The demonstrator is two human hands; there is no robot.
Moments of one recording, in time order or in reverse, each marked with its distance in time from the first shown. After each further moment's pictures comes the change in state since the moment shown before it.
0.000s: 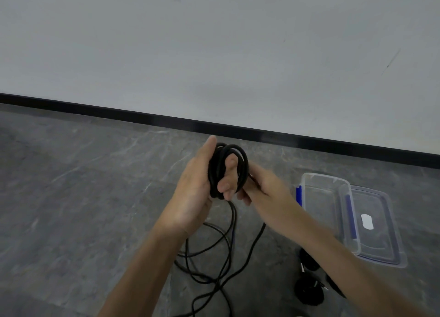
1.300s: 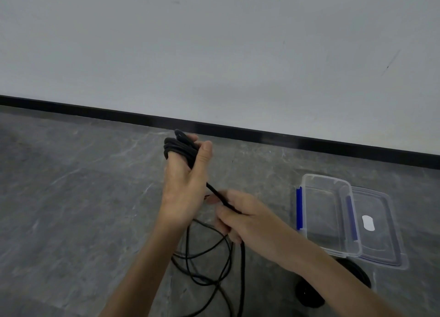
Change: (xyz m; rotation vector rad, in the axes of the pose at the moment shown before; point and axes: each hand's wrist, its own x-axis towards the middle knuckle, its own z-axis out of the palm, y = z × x) left_hand 0.009 -0.023 -0.024 0.408 0.510 0.232; right_hand -0.022 -0.033 0.018 0.127 -0.299 0.285
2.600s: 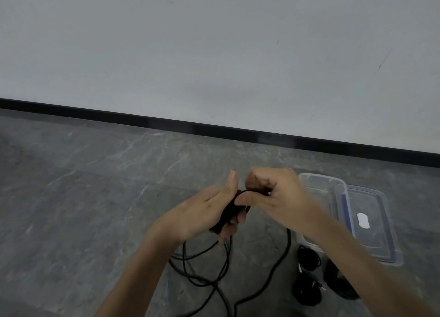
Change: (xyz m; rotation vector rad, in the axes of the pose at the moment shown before) left_hand -0.014 0.018 0.003 0.198 -0.933 -0.294; right_hand 0.004 0.012 -0.054 -0.280 0.305 -0.436
